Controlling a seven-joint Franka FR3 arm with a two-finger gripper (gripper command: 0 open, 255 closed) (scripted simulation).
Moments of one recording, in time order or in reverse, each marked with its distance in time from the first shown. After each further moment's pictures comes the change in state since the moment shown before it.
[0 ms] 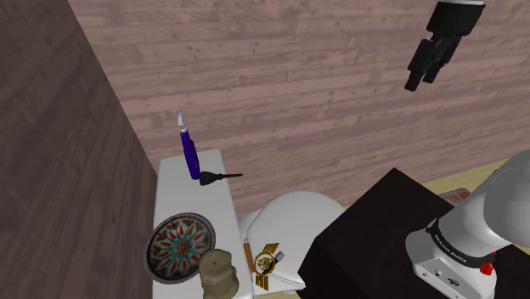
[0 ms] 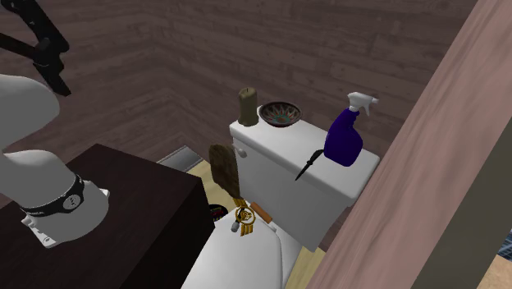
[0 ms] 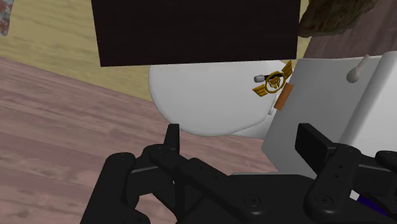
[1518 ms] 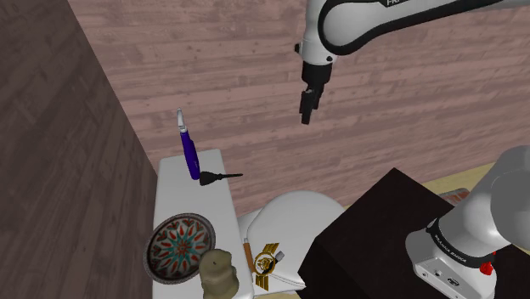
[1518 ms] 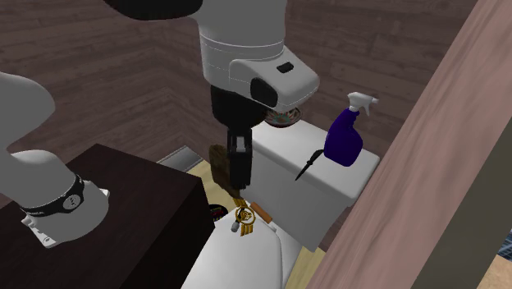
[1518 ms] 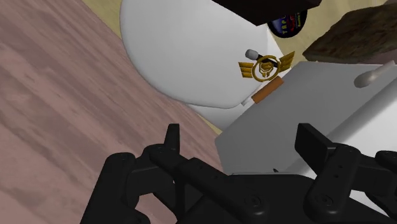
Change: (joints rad) arm 0.189 0.663 0.110 0.180 0.024 0.476 -0.223
